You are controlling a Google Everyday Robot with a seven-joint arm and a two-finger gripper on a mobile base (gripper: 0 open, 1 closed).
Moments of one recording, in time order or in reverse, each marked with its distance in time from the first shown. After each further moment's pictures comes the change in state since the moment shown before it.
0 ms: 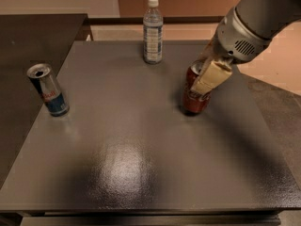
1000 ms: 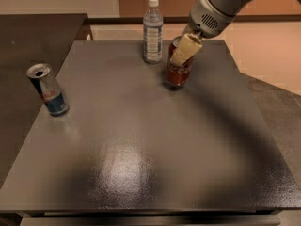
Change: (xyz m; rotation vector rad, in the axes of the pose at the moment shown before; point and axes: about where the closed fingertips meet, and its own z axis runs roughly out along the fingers) arm -0.049 -0.086 0.026 0.081 -0.030 0.112
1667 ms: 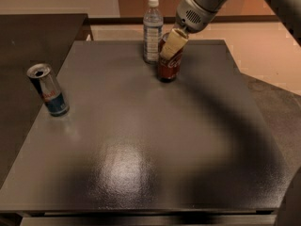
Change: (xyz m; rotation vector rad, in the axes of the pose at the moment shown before) arm -0.025 -0.030 0.031 -0.009 0.000 0.025
